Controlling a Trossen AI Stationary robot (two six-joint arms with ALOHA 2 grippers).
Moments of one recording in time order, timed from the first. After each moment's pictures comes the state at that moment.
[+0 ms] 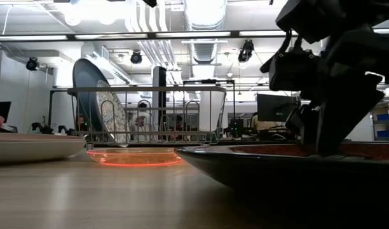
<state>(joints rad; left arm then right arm) -0.34 1.57 1.65 -1.15 -0.64 -0.26 0.32 1.66 0.69 -0.04 -0.15 0.52</state>
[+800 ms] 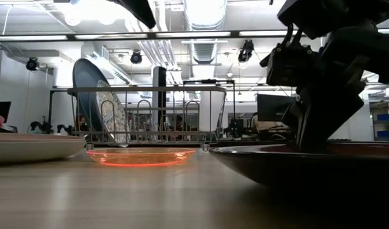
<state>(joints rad) -0.35 1.57 1.50 -1.04 -0.65 -0.36 0.33 1.66 0.69 -0.01 -0.08 0.51</state>
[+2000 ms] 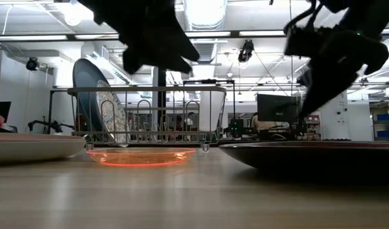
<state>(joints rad) -0.36 1.64 1.00 -0.04 -0.45 -0.60 0.34 1.35 0.68 -0.41 0.32 0.53</state>
